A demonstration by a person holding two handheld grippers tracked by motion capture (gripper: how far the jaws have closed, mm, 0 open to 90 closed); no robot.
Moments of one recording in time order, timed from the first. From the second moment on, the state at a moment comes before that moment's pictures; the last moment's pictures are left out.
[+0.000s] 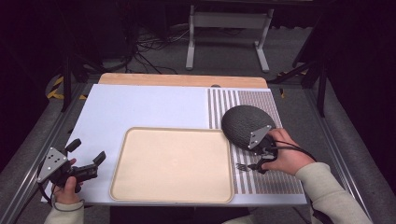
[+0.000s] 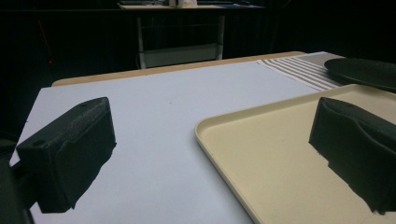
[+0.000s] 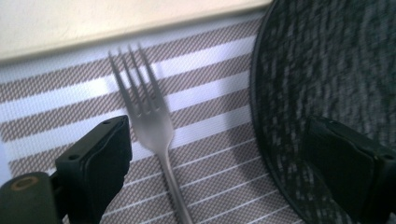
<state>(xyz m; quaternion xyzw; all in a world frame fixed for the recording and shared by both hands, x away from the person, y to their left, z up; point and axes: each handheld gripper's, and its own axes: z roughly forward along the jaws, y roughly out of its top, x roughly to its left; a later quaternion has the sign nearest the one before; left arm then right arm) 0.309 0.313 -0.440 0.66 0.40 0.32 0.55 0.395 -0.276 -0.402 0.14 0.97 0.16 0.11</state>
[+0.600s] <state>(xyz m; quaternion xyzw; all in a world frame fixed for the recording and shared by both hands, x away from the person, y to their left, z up) 0.309 0.312 -0.441 0.65 0.40 0.32 0.55 0.391 -0.272 -0.408 0.11 0.99 0.08 0.06</state>
